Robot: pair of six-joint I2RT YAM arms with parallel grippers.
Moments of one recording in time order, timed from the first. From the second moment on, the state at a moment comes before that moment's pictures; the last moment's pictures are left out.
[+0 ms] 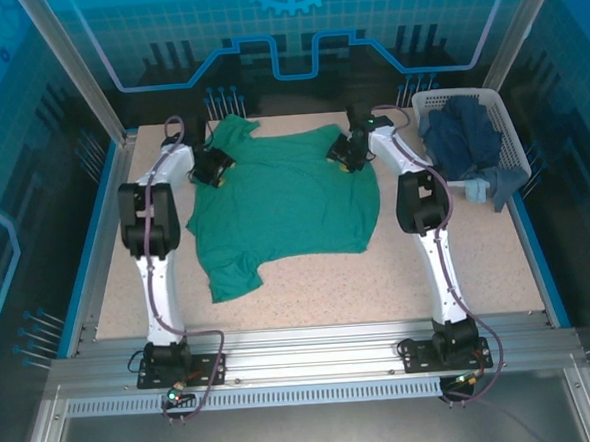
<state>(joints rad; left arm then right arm) 0.00 2.22 1.81 -0.72 0.25 -0.94 0.23 2.56 2.30 -0.88 -0.30 0.78</state>
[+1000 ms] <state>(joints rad) -0.10 1.17 0.56 -0.86 0.27 -0.90 0.33 1.54 0.91 -0.70 -0.25 0.92</state>
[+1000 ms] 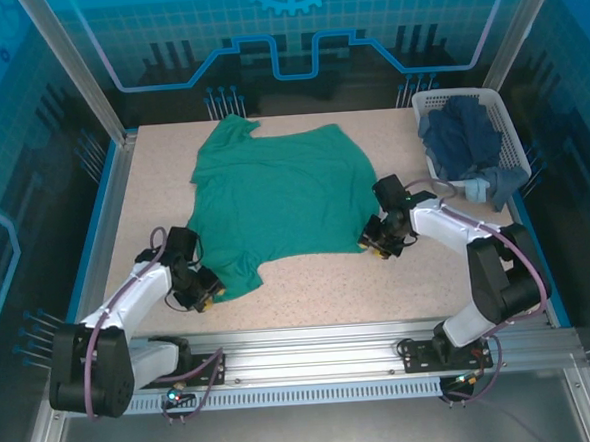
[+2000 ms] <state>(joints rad) -0.36 1.06 0.55 -0.88 0.23 -1.15 0.33 1.52 0.92 -0.72 -0.20 0.87</state>
